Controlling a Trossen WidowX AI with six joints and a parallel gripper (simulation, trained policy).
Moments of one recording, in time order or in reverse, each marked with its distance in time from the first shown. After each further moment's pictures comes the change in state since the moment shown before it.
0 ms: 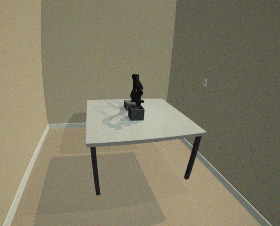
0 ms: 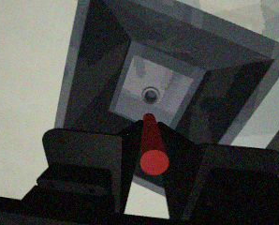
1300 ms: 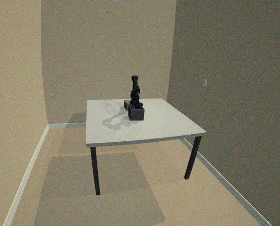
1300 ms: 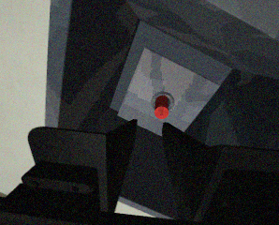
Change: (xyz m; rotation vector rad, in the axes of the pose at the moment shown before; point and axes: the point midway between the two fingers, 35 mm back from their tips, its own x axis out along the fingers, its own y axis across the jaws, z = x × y) arm 0.035 0.013 0.013 -0.043 0.195 -0.008
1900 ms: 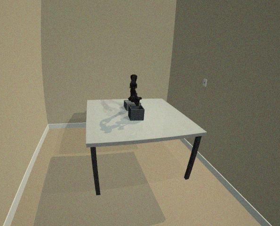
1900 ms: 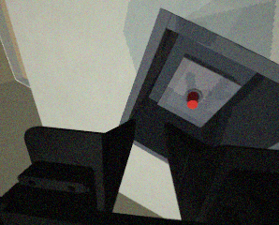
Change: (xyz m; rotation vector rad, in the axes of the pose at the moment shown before) arm -0.067 0.031 0.017 0.011 0.118 0.194
